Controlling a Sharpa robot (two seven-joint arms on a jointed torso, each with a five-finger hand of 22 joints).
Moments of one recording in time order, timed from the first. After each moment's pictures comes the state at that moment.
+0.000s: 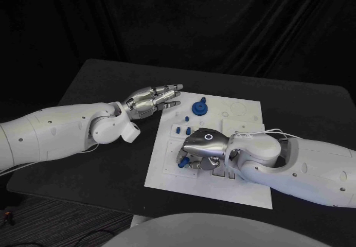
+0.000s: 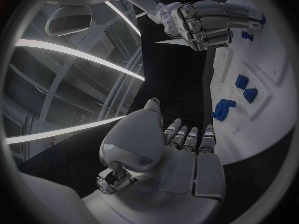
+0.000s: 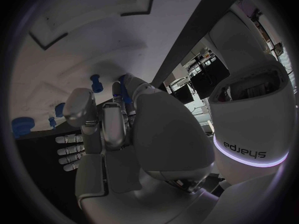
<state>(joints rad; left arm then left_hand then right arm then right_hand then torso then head) 1.24 -0.89 -0.21 1.40 -0.22 0.27 0.52 1.35 0.26 -0.22 0.27 0.42 0.21 0.10 0.04 0.03 0.02 0.07 0.01 0.01 0.00 0.11 0.00 0.00 0.18 0.02 0.22 0.01 0.07 1.18 -0.65 -0.21 1.70 -1.79 -0.20 0.11 1.58 -0.13 0.33 0.14 0.14 1.08 0.14 0.08 0.10 1.18 0.09 0.07 0.07 1.47 0.00 1.34 1.21 0.09 1.39 0.10 1.04 1.31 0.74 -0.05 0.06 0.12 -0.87</state>
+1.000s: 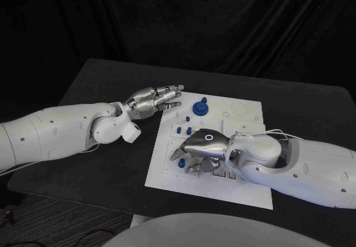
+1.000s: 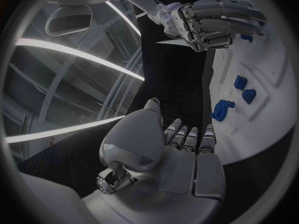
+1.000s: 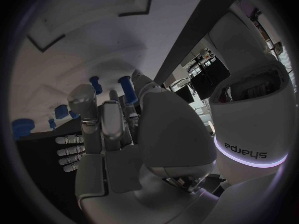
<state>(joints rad) 1.24 -0.89 -0.21 1.40 -0.22 0.28 0.52 1.35 0.26 -0.22 0.27 0.42 0.21 0.10 0.04 0.03 0.02 0.07 0.01 0.01 0.00 0.11 0.00 0.00 0.18 0.02 0.22 0.01 0.07 1.18 -0.66 -0.21 1.71 -1.79 -0.20 0.10 1.48 -0.18 0.18 0.20 0.06 0.78 0.05 0.06 0.07 0.87 0.13 0.08 0.07 1.42 0.01 1.29 1.14 0.11 1.32 0.12 0.89 1.31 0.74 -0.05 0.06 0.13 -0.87</state>
